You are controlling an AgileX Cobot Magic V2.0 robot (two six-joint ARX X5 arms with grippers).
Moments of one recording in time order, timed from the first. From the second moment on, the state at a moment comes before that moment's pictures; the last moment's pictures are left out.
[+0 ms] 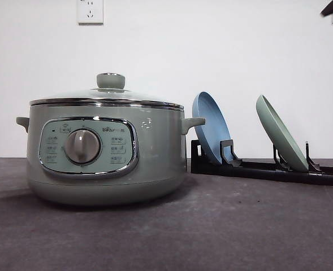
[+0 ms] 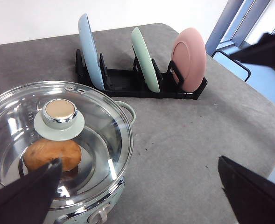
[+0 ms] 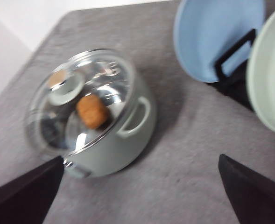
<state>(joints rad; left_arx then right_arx) -0.36 0.83 1.18 -0.75 0.44 -0.06 0.11 1.12 1.25 -0.74 -0.51 0.17</state>
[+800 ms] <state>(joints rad) -0.36 0.83 1.18 -0.75 0.44 -0.06 0.11 1.87 1.71 -0.64 -0.29 0.19</state>
